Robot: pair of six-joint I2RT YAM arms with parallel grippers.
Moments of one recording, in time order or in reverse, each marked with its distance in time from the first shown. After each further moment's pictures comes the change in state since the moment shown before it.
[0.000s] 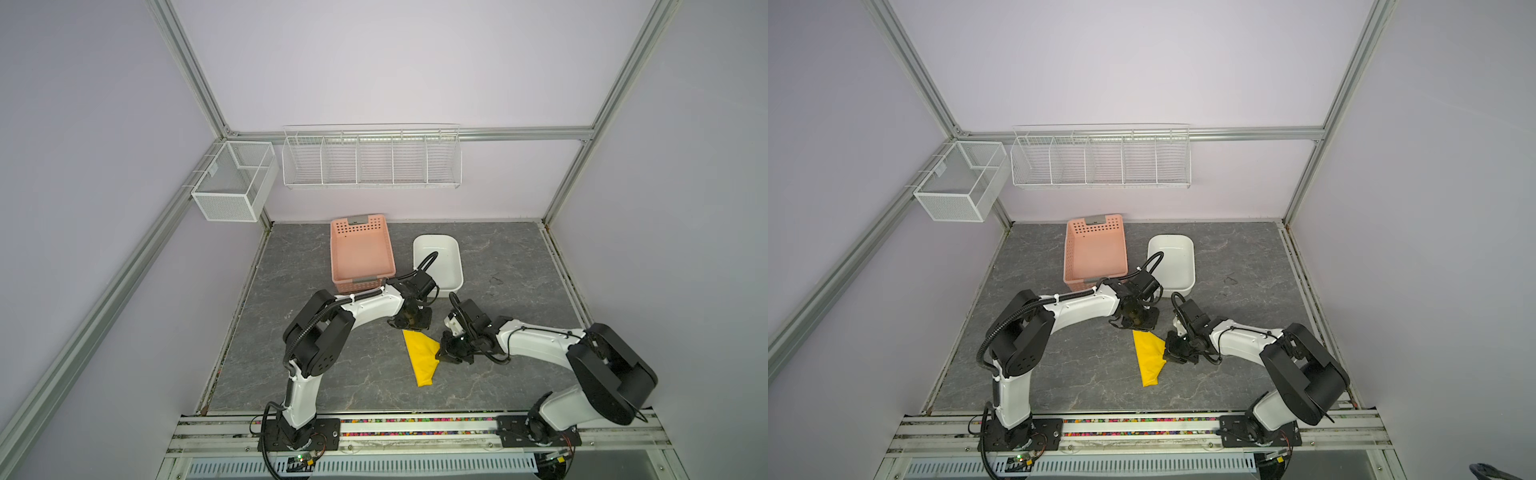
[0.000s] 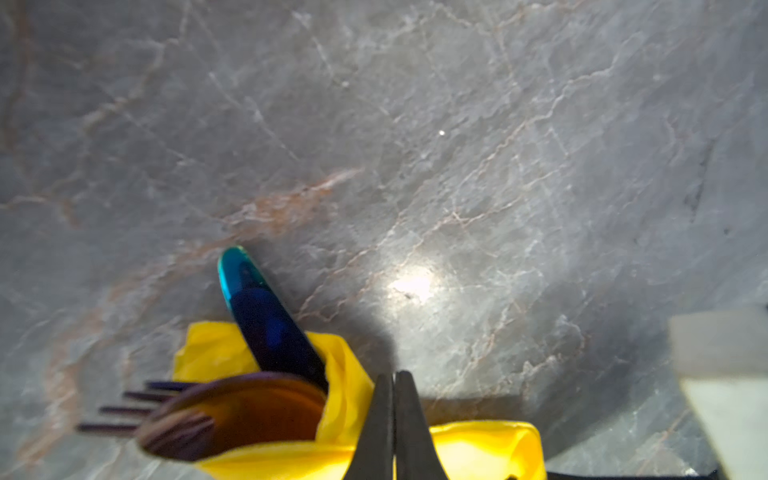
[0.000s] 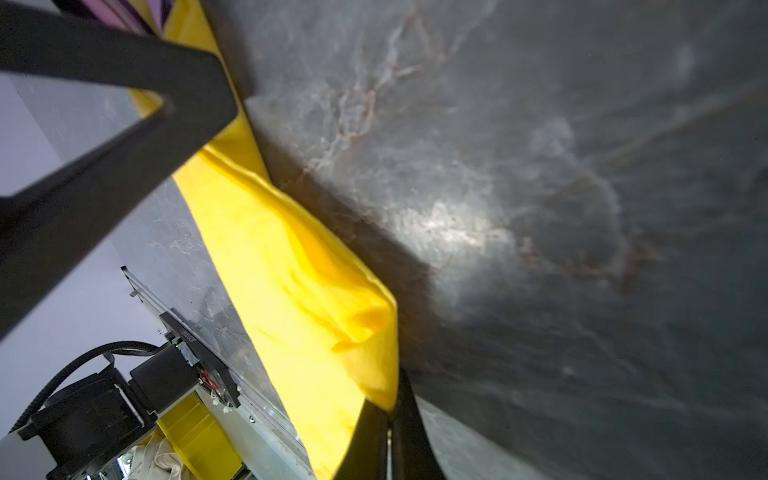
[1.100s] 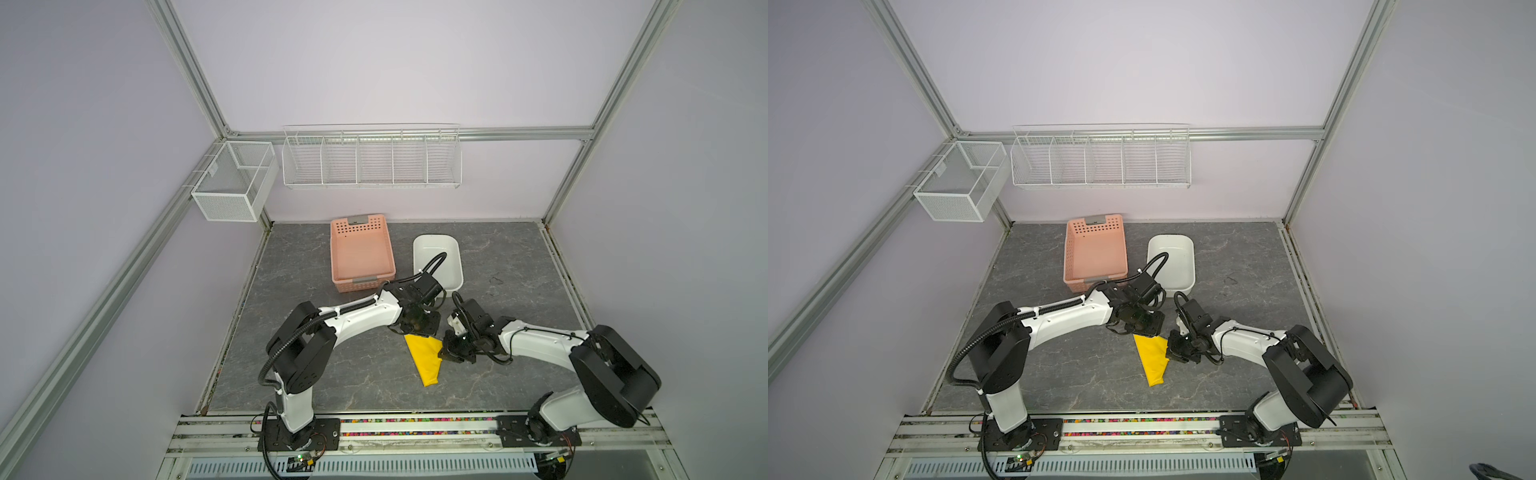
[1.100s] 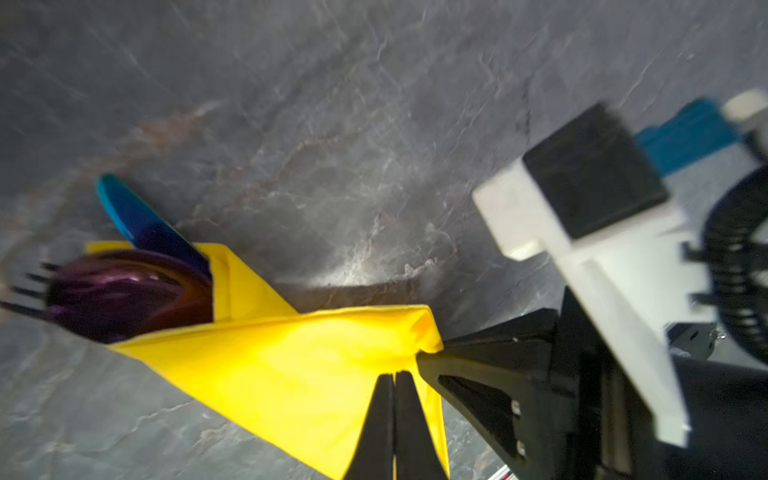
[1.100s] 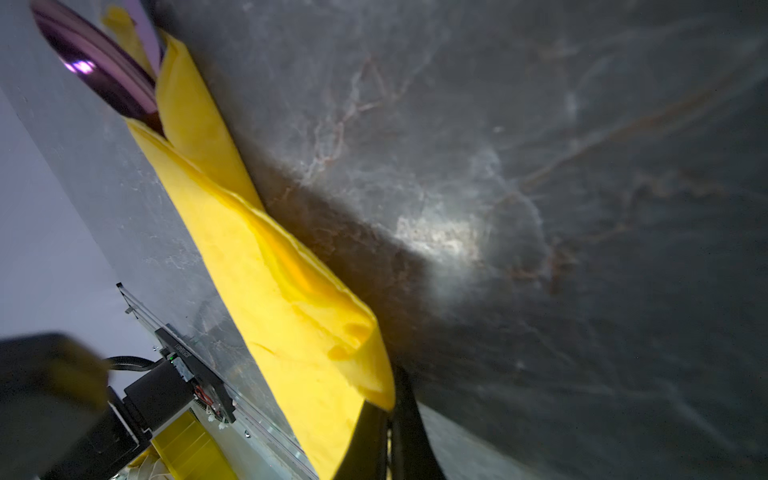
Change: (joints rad) left arm -0.087 -0.133 -0.045 -0.011 0.063 -0.036; right arm -0.016 -0.017 -0.012 -0.002 0.032 0.008
